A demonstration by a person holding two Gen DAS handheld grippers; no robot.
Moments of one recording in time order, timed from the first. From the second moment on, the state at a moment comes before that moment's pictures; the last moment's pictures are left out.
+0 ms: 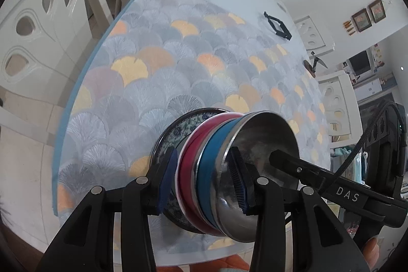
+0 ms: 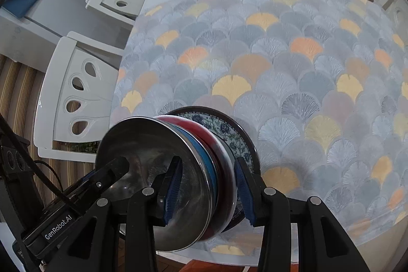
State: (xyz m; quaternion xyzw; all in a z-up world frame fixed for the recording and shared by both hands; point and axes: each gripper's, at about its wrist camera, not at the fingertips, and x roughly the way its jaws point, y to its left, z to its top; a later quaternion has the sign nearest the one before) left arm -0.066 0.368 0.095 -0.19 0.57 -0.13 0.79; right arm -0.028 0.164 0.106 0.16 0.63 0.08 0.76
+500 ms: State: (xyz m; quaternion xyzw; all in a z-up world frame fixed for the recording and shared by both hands) left arm -0.079 0.370 0.146 -0.15 0.51 -0.12 0.84; right arm -0.062 0.168 0.164 0.11 0.56 0.06 0.82
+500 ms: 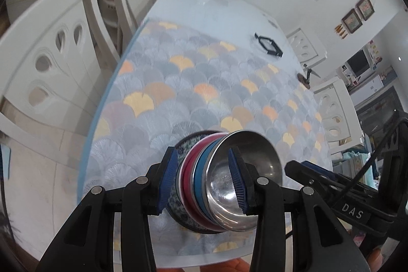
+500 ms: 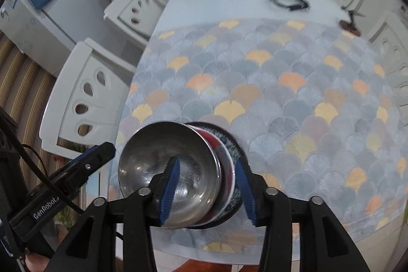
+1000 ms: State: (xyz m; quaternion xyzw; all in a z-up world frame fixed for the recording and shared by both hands) left arm -0.114 0.344 0.182 -0.11 0.44 -0.12 0.88; right arm -0.100 0.140 0.189 0.10 0.50 -0.02 0.86
